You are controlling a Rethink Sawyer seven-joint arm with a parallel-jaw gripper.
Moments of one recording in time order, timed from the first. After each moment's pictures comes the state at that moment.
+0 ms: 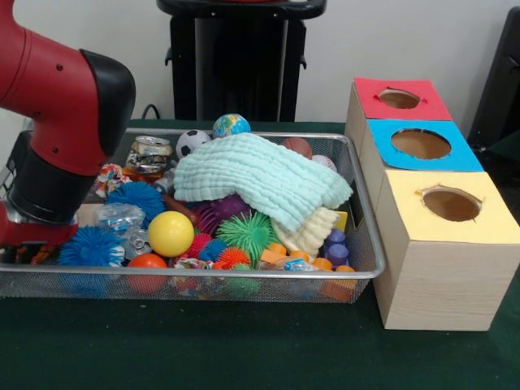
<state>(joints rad) -0.49 -0.27 0.05 1.11 -1.05 0.43 1.42</state>
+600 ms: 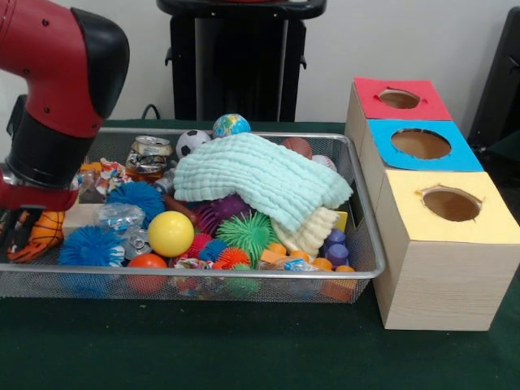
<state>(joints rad) -0.52 -0.38 0.05 1.24 -0.98 0.43 1.42</state>
